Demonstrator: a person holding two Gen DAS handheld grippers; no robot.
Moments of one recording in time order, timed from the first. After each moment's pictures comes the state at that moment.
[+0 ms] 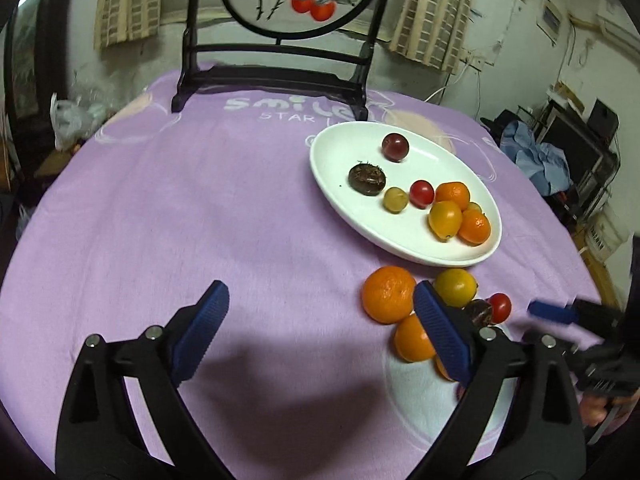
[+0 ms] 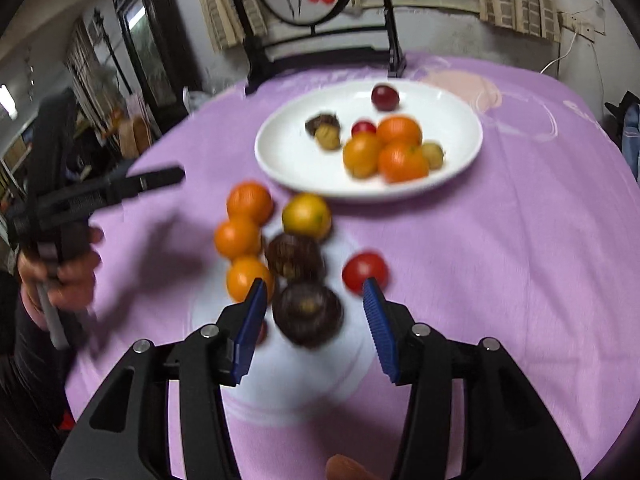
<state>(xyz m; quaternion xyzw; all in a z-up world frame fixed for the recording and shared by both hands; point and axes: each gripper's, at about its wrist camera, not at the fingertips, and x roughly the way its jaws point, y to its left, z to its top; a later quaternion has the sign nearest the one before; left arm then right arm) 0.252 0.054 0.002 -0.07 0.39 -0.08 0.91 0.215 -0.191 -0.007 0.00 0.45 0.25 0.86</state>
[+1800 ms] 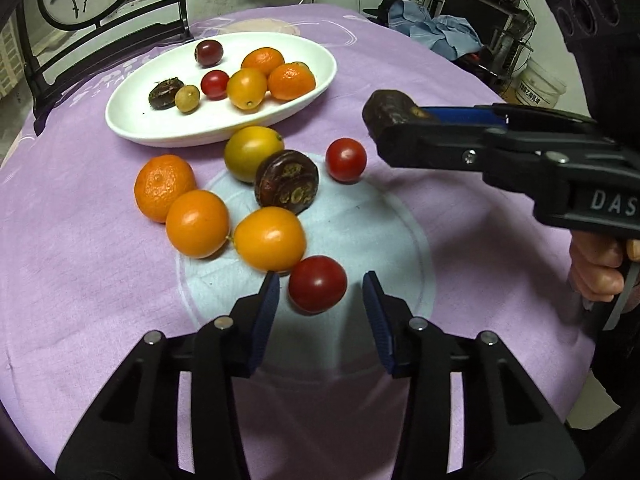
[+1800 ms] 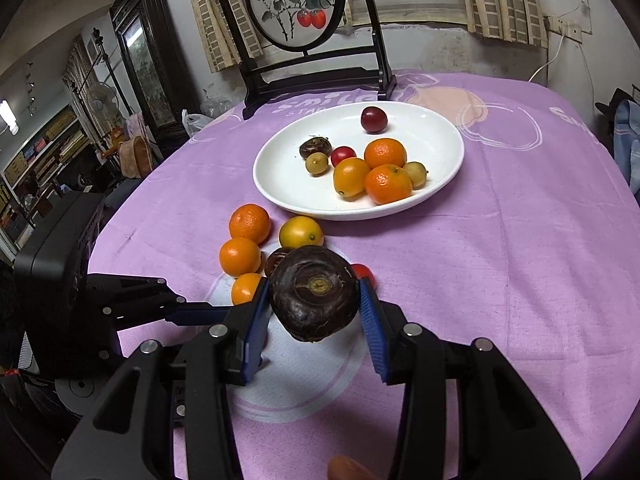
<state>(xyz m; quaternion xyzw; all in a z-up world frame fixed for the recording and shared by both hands) 0.199 -0.074 -0.040 0.09 0.47 -0.25 0.84 0.205 -0.209 0.010 0.02 0.41 0.24 0.88</state>
